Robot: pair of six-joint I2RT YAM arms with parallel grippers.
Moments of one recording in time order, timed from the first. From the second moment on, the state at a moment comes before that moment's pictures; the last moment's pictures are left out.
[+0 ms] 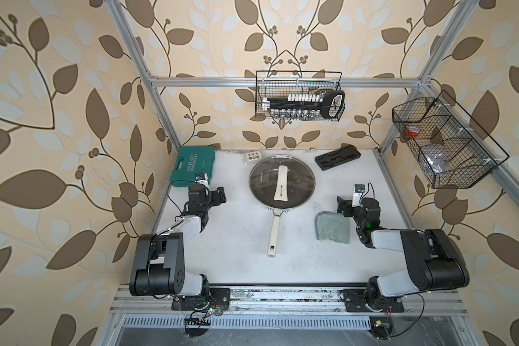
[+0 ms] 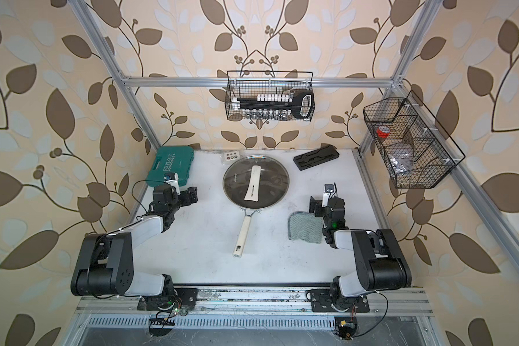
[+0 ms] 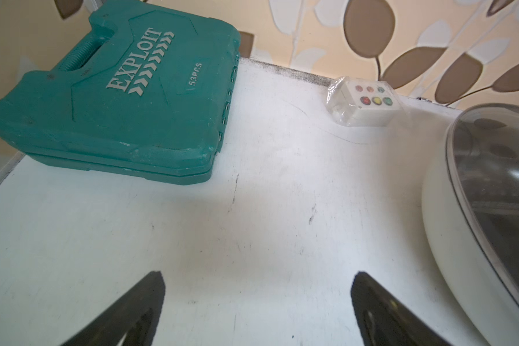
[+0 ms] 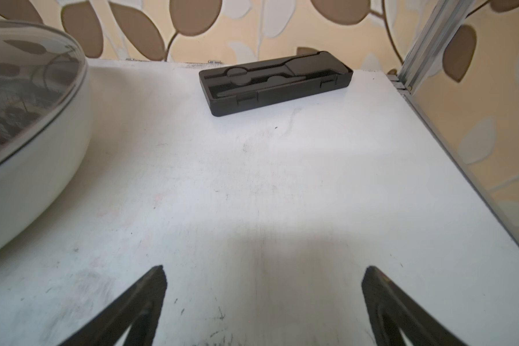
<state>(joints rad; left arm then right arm) 0.07 1.41 0.59 0.30 0.06 -0.18 0.02 1.50 0.37 0.72 0.10 0.00</state>
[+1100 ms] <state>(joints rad) -0.01 1.52 0.37 0.62 -0.06 -0.11 0.00 1.48 0.38 0.69 0.01 -0.01</state>
